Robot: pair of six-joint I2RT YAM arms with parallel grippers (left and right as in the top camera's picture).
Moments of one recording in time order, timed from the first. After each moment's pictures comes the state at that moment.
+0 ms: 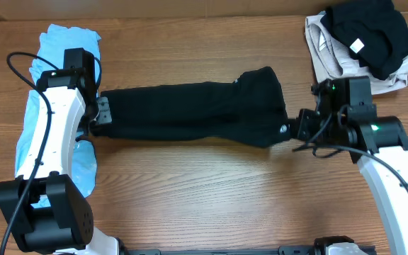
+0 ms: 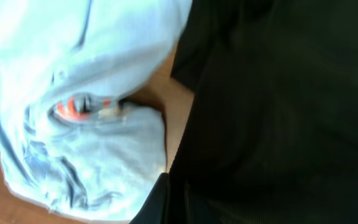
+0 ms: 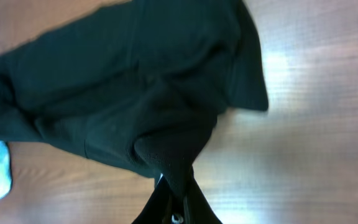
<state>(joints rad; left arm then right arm) 0.09 1.74 1.43 -1.11 -0.21 -0.16 0.08 1.30 1.15 -0.94 -0.30 0.30</state>
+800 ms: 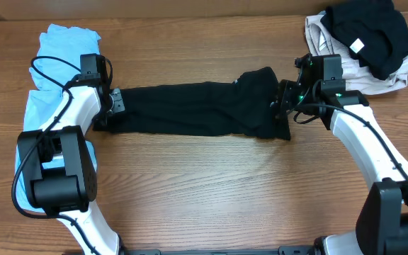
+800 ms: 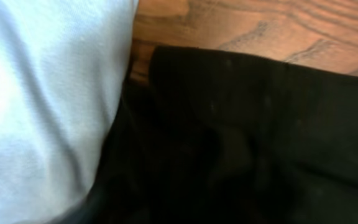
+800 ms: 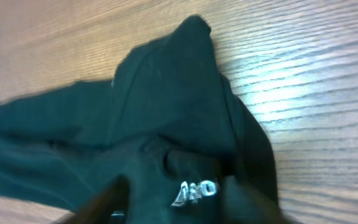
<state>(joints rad) 0.10 2.00 1.33 -0.57 -0.12 -0.18 0.09 1.66 1.16 -0.48 -0.28 0.30</state>
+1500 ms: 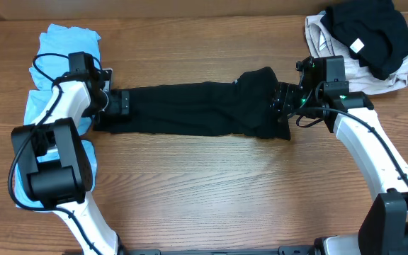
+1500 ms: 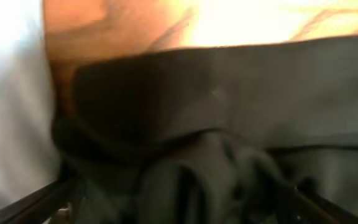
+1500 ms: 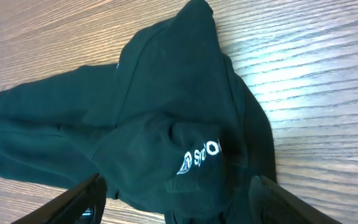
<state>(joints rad) 0.16 2.07 1.42 -0.66 0.13 0.11 0.09 1.60 1.16 -0.57 -0.28 0.29</state>
